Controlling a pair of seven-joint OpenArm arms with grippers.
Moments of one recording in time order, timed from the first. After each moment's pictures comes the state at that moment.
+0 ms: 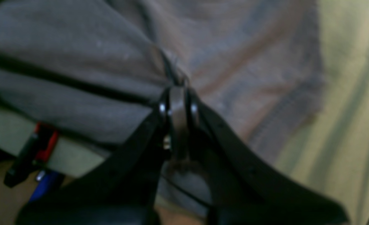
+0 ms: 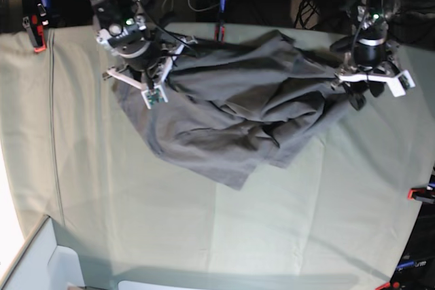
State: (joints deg) left arm 25.8 -10.5 -8.1 100.2 -36.0 14.2 6.9; right arm -17.5 10.6 -18.3 100.7 0.2 0.0 -42.1
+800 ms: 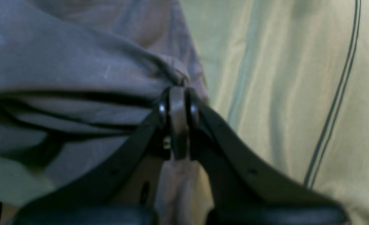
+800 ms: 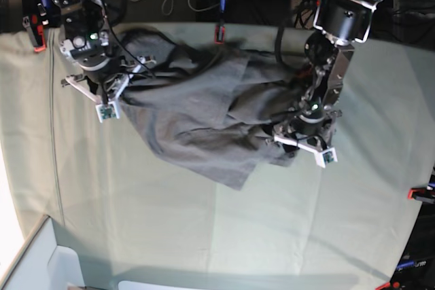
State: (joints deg) left arm -10.7 -7.4 13.3 54.5 -34.9 14.0 5.0; right arm -17.5 12.9 -6.6 101.2 0.4 0.1 -43.7
